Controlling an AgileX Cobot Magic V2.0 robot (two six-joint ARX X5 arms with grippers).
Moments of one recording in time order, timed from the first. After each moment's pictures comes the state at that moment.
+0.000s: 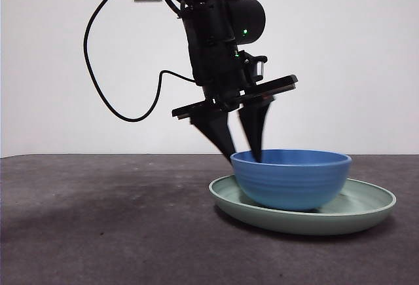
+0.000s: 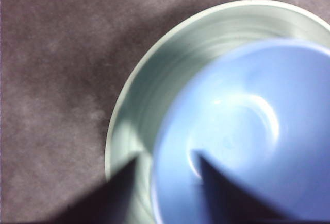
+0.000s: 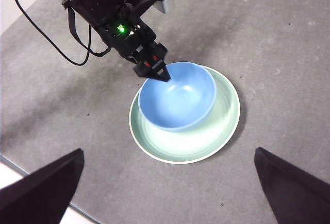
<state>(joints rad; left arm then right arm) -0.74 2.19 1.92 -0.97 0.13 -0.19 0.11 0.59 1.06 -1.11 -0.45 0.02</state>
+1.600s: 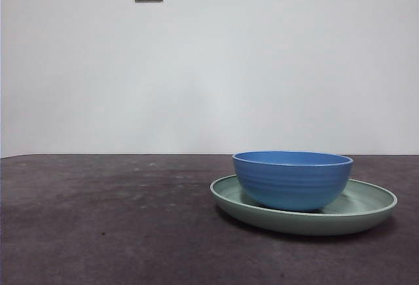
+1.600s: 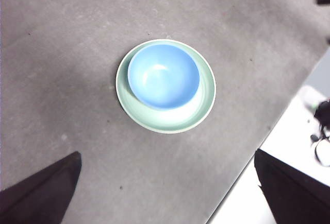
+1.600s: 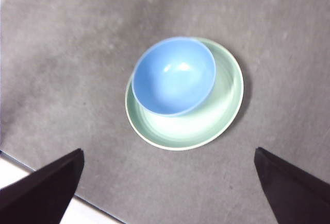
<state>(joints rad) -0.69 1.35 1.79 -1.27 0.22 0.06 0.11 0.74 1.06 -1.12 -0.44 0.09</state>
